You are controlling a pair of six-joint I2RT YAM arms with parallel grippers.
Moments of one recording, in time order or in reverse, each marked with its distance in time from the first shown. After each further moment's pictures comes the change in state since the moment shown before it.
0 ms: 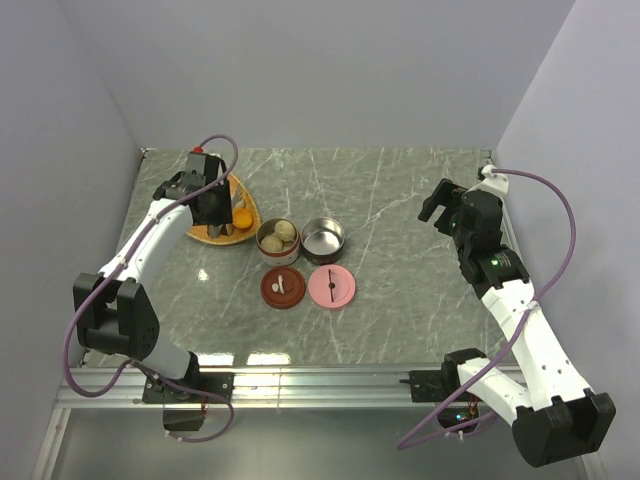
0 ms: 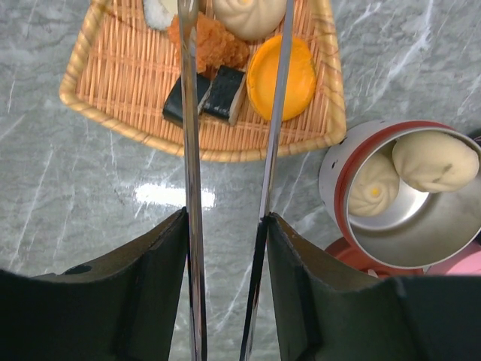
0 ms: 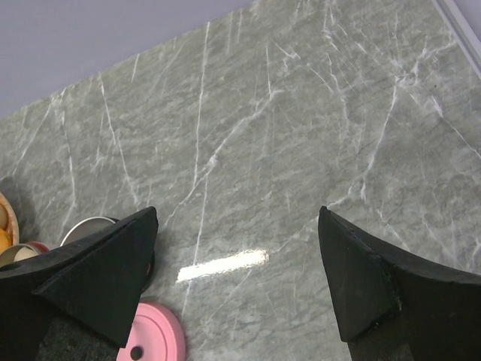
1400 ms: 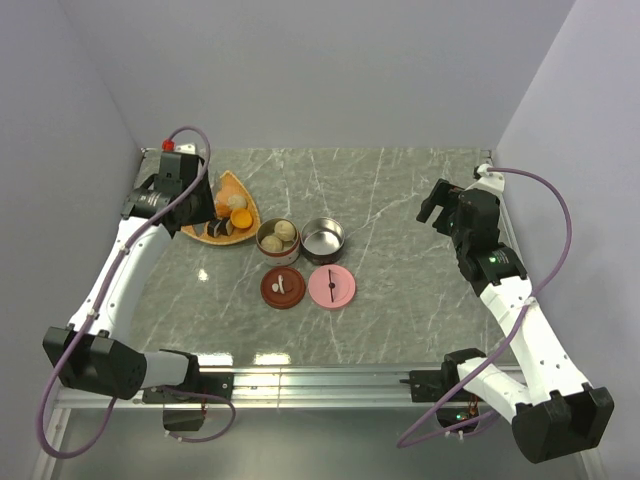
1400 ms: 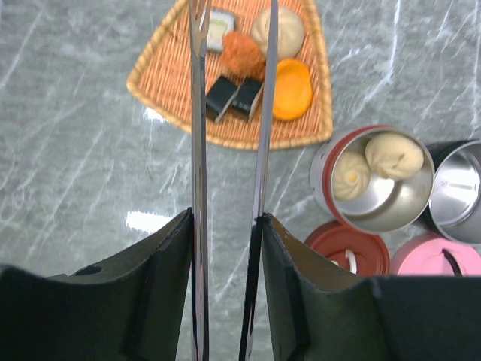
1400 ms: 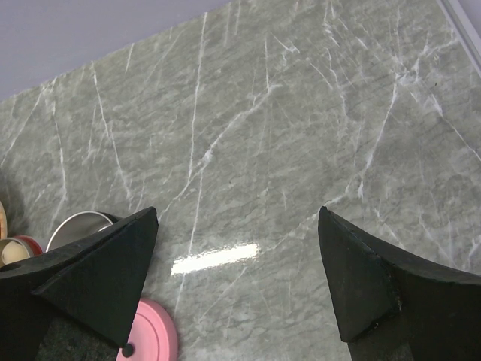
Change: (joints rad) left arm 0.002 -0.191 0.081 -0.144 -0.063 -0.066; right arm 0.000 0.021 0.000 0.000 -0.009 -0.025
